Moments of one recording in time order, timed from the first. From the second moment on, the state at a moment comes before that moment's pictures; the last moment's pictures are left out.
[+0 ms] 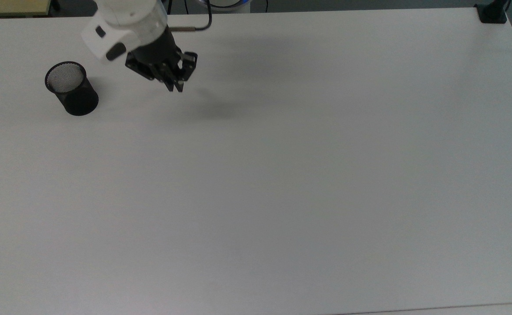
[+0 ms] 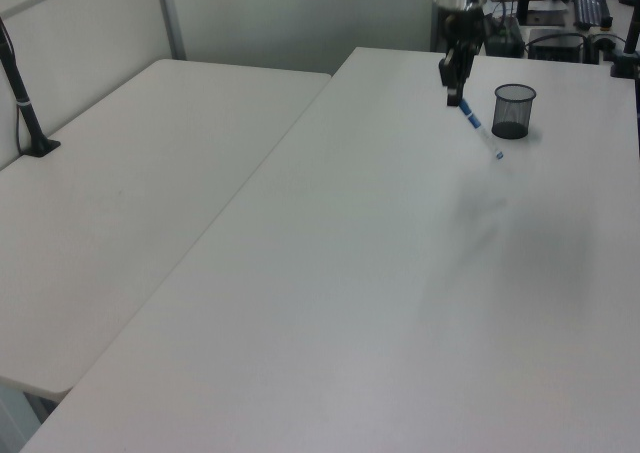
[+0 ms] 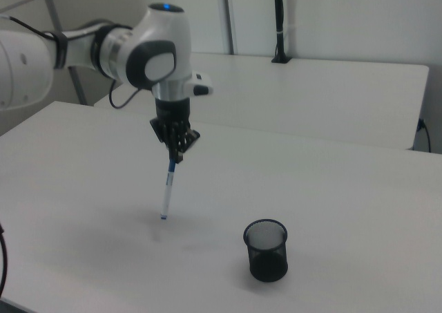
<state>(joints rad) -0.17 0.21 0.06 -1.68 0.10 1.84 -0.05</state>
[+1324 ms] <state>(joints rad) -0.13 0.43 0.06 -1.76 -0.01 2.23 0.02</state>
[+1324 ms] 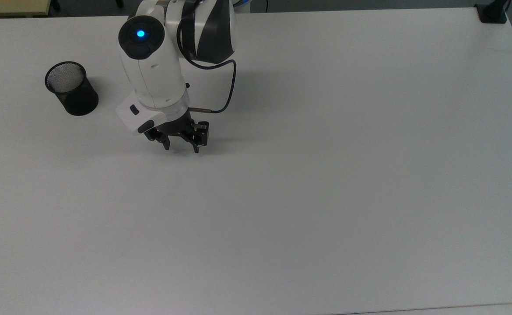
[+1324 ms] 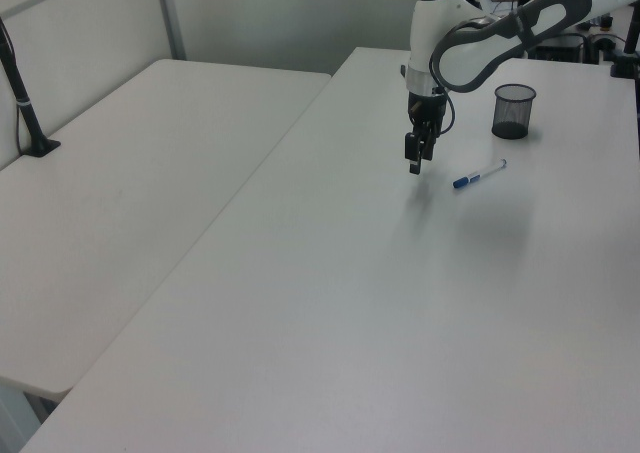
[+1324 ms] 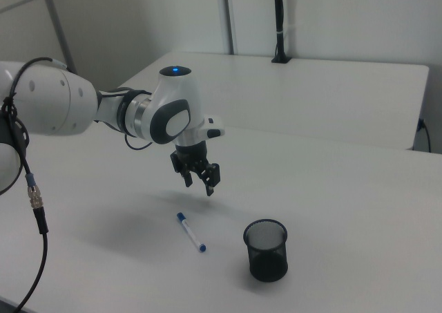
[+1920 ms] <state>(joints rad) -0.19 0.31 0.05 -1.77 -0.05 2.12 -0.05</state>
